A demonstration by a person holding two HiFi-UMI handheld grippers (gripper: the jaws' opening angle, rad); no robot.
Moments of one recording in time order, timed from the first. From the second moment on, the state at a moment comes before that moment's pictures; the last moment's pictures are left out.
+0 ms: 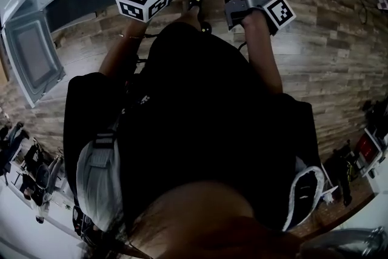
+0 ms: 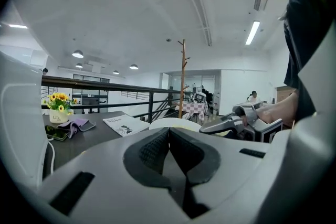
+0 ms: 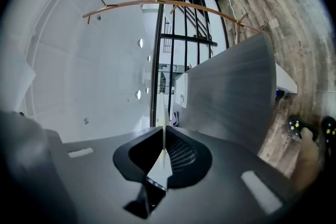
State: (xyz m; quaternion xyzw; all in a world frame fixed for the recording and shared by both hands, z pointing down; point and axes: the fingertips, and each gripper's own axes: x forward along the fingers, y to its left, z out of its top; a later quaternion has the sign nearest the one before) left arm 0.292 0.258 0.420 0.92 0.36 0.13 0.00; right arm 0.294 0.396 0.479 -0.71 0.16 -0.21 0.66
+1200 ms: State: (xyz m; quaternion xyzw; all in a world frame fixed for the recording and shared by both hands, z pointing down) left arm 0.369 0.225 0.456 0.93 0.32 0.17 0.03; right arm 0.369 0.366 0.551 -0.71 0.13 -0.32 0.61
